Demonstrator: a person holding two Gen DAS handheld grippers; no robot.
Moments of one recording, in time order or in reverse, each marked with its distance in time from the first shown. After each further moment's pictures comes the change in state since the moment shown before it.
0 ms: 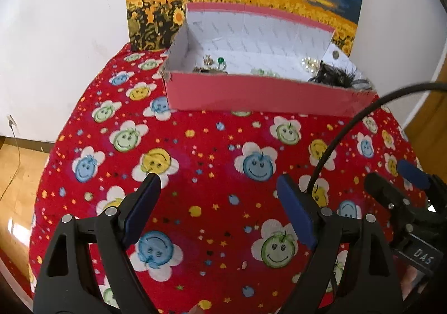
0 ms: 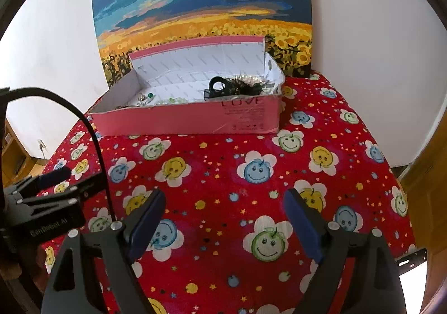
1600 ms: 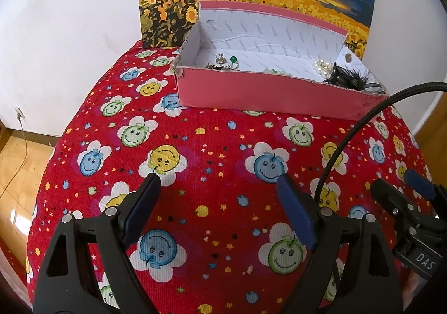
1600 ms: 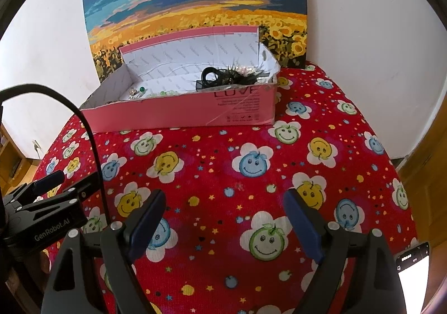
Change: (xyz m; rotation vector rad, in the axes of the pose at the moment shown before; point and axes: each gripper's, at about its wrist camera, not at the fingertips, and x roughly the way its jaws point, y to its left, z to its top) left arm 0.004 0.006 -0.001 -0.039 -0.016 0.041; right arm 0.007 -0.002 0.000 0.021 0.036 -0.023
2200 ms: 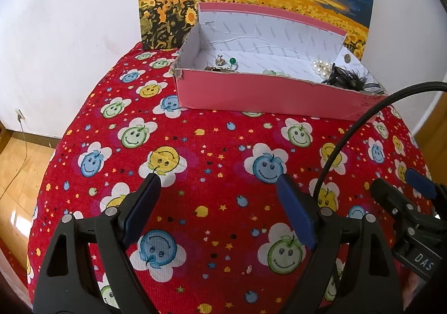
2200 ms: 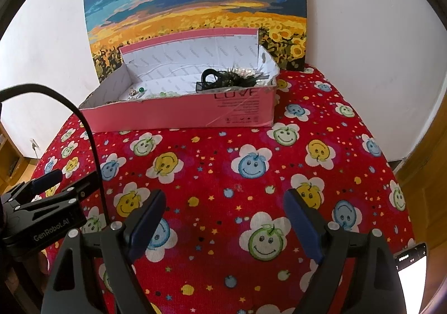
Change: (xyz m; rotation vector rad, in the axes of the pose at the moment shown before) left arm -0.002 0.000 0.000 0.007 -0.008 0.000; right arm -0.001 0.001 0.001 -0.008 -0.005 -0.013
